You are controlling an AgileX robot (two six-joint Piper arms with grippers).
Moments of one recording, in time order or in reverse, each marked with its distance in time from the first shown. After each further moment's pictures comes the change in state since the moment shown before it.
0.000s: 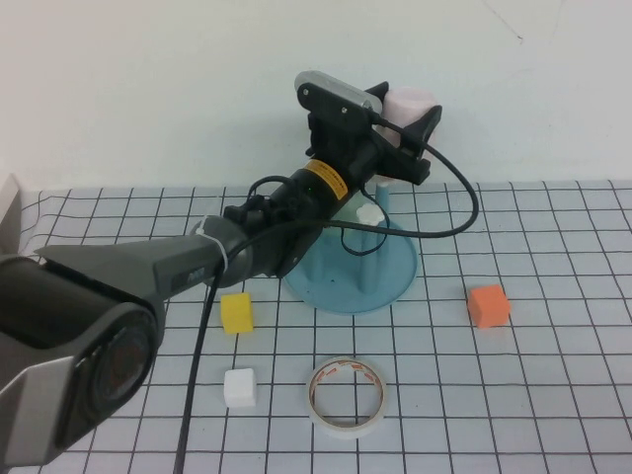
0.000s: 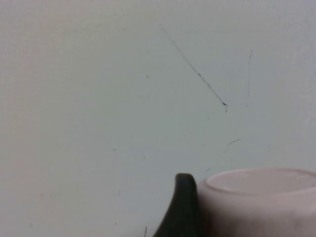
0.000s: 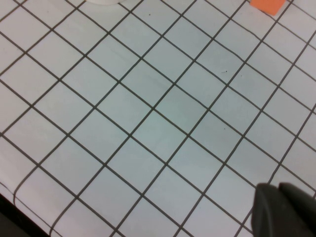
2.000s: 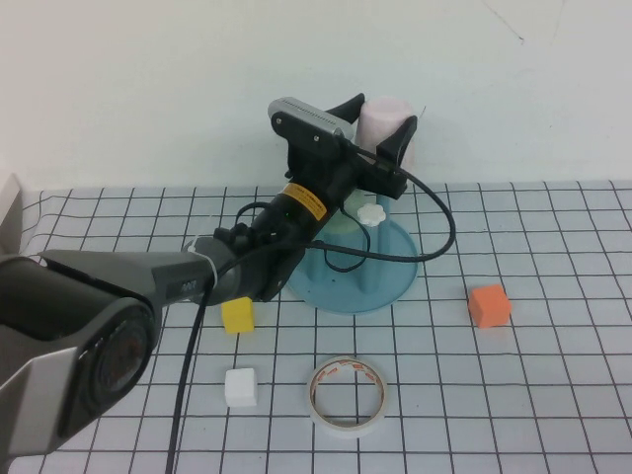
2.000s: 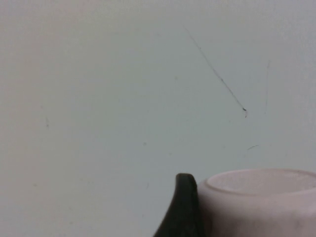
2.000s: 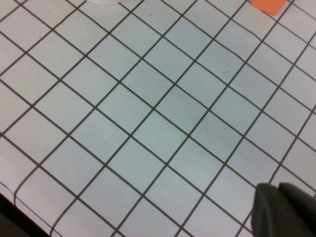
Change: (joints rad) right arm 0.000 0.000 0.000 0.000 0.000 0.000; left arm 0.021 0.038 0.076 -0.068 -0.199 0.061
